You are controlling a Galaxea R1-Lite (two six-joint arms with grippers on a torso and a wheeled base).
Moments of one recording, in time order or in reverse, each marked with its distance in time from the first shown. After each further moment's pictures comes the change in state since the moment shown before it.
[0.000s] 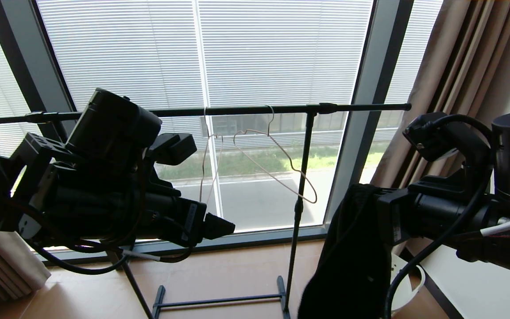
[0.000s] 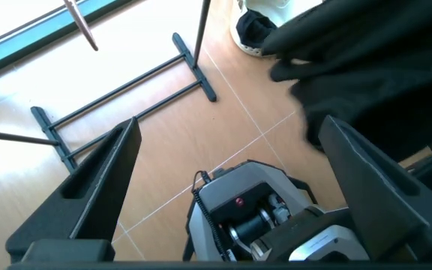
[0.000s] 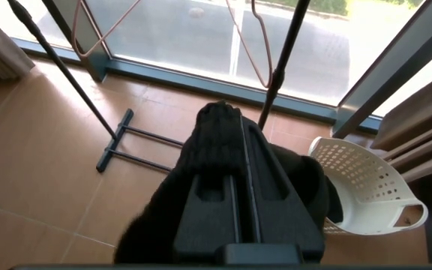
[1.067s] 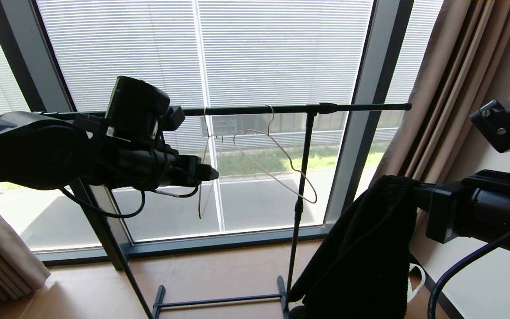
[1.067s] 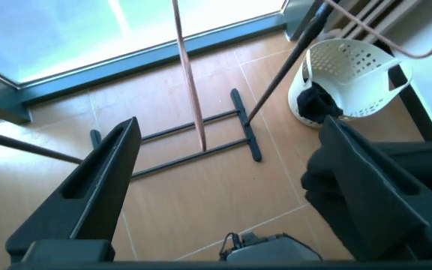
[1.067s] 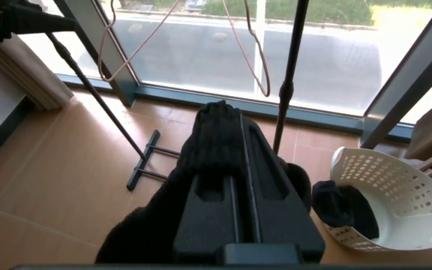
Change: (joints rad) left arm 0.193 0.208 -0.167 -0.167 0.117 0.040; right arm -0.090 -0.142 0.079 -0.041 0.125 0.043
